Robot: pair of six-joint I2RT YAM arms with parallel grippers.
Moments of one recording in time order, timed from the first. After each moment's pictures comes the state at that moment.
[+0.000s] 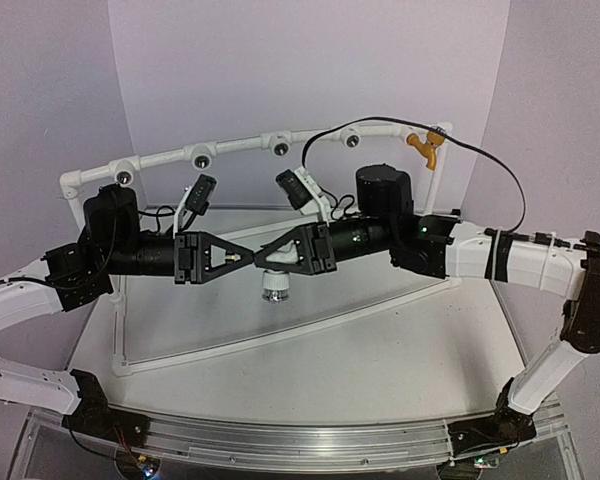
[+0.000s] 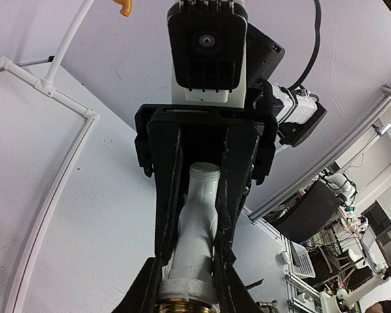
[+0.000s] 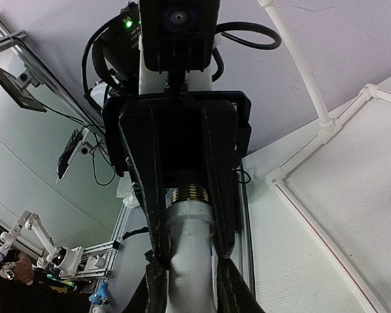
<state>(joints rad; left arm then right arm) -0.85 1.01 0.87 0.03 0.60 -0.61 0.95 1.62 1.33 0.12 -0.83 0.51</state>
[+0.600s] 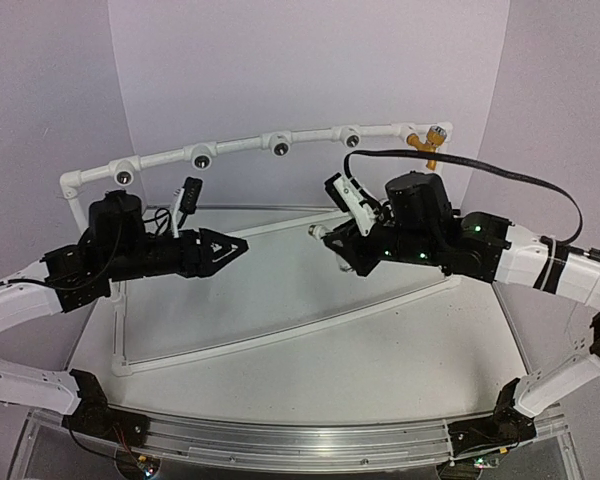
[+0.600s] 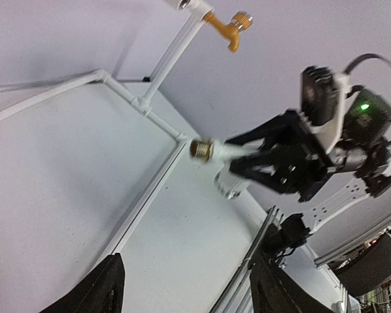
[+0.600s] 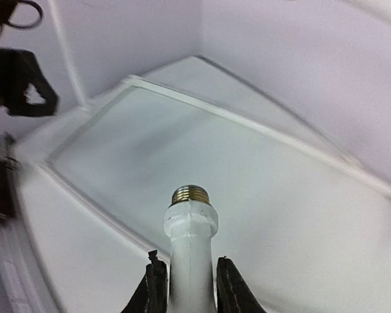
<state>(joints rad) -0.84 0.98 0.85 -0.08 0.25 -0.56 0.97 1.39 1.25 -0.31 0.12 -0.03</state>
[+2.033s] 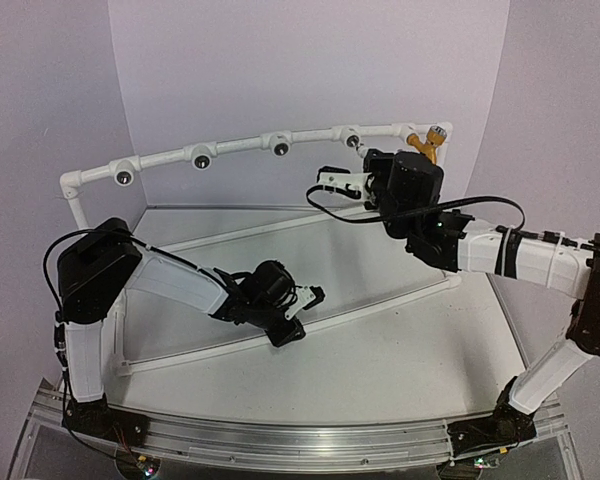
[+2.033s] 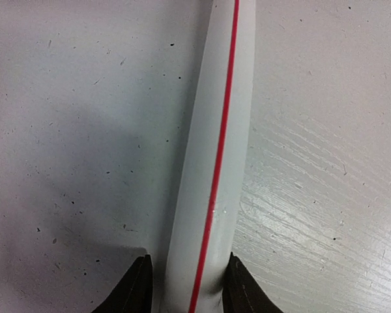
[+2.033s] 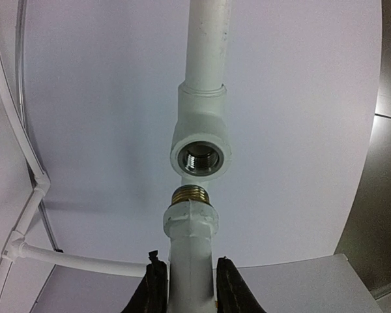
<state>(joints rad) -0.97 2.00 1.15 -0.07 0.08 0.08 0.84 1.57 1.27 0.36 0.76 -1.65</state>
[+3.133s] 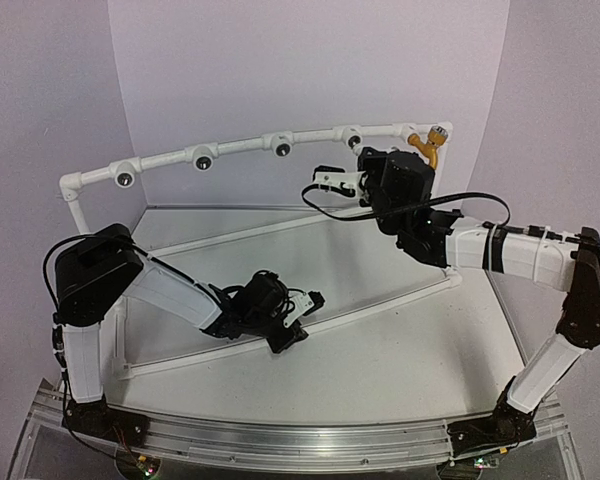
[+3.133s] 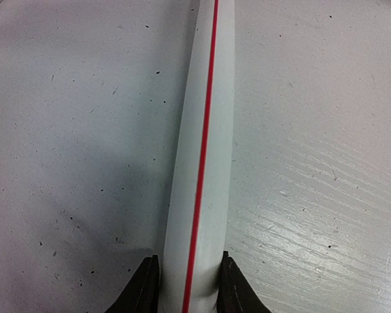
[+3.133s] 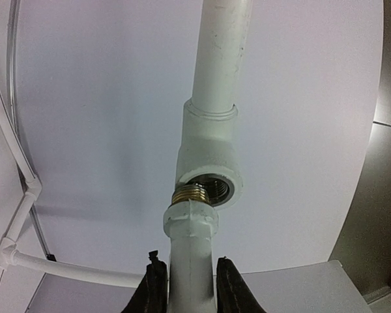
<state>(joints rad) -1.01 1.98 1.01 0.20 0.05 0.12 0.81 1.64 1.30 0.44 0.73 -1.71</state>
